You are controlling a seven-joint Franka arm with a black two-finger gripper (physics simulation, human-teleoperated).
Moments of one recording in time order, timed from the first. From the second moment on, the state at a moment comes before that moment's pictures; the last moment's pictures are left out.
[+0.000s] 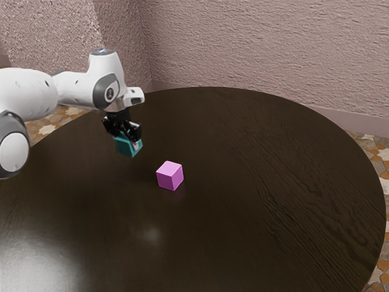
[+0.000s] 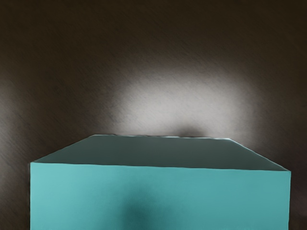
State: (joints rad) arm 0.14 0.57 0.06 -1.46 0.01 2.09 0.15
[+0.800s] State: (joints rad) arm 0.00 0.43 0.08 -1.55 -0.07 1.96 0.09
